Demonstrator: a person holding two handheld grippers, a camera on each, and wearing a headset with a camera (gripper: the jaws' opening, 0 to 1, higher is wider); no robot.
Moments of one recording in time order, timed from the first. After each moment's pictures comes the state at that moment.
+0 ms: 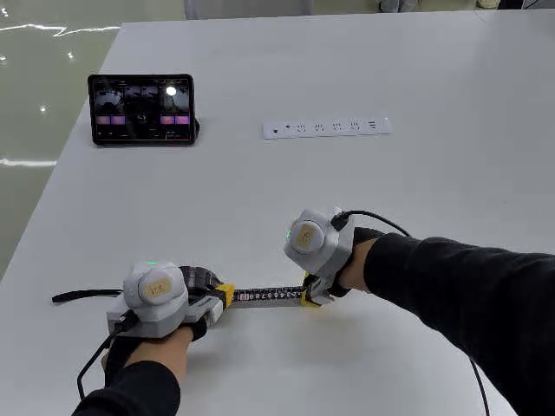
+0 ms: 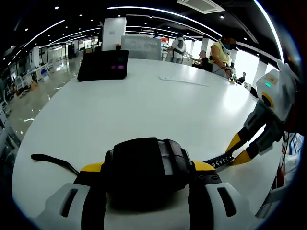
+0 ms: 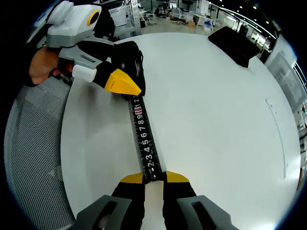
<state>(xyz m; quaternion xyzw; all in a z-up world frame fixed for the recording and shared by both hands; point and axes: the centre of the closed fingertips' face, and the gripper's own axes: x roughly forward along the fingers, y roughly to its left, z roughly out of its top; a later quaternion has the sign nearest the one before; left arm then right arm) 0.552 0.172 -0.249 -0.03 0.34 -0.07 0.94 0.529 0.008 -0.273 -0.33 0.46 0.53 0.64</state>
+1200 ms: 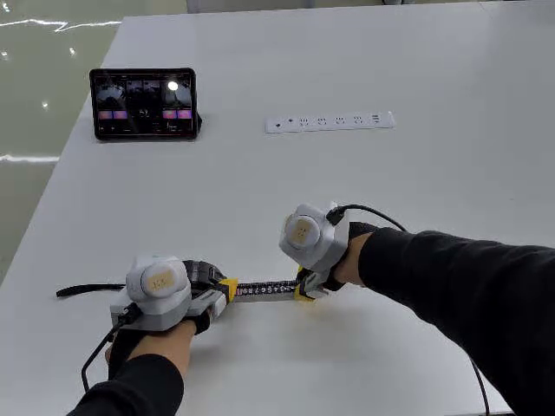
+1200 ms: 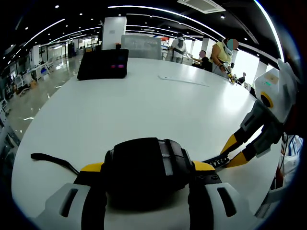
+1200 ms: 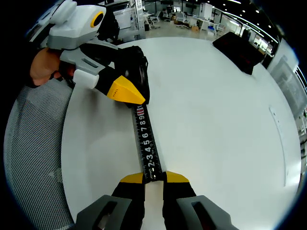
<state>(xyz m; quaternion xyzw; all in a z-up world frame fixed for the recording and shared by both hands) 0.552 0.172 -0.249 -0.04 0.35 -0.07 0.93 0.531 0.023 -0.273 -0.33 0.44 0.55 0.63</state>
